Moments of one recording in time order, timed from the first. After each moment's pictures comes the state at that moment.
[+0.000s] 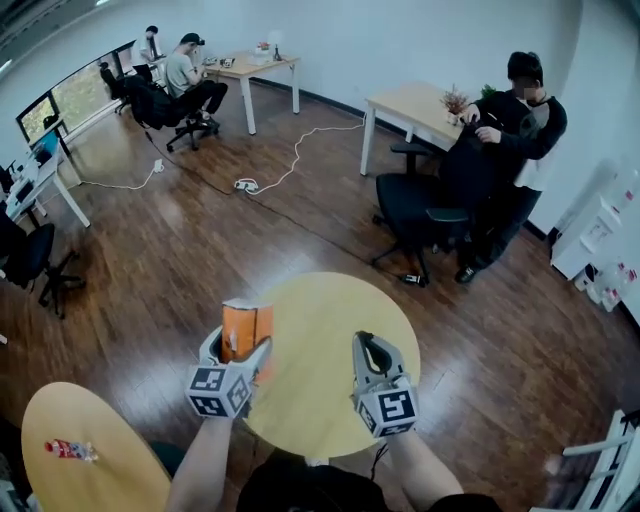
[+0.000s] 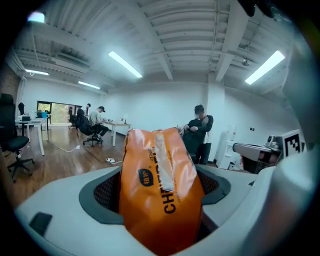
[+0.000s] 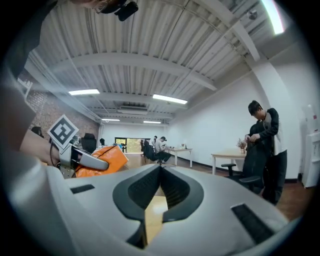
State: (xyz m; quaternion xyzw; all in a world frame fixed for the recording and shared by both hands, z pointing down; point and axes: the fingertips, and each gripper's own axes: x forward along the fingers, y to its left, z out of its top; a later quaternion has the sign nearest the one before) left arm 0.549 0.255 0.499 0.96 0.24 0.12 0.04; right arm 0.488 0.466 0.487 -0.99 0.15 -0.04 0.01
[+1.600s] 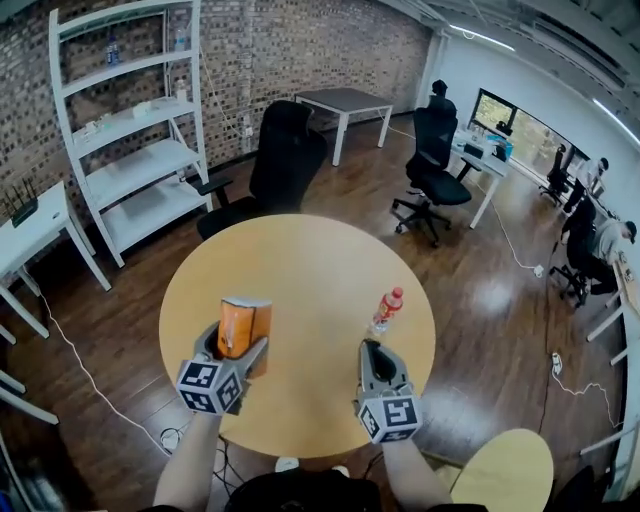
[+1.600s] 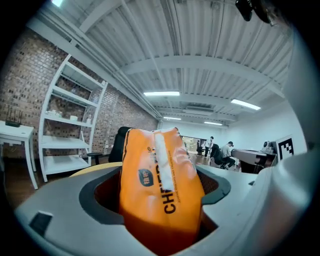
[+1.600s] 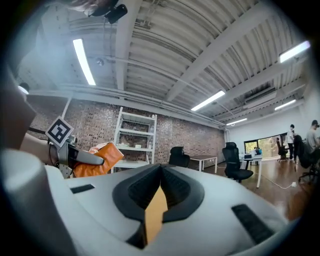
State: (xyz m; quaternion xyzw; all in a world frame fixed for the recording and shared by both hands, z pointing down) left arm -0.201 -0.316 0.456 0.88 -0.46 -0.02 0.09; right arm 0.026 -0.233 0.444 -0.63 0.77 0.02 -0.02
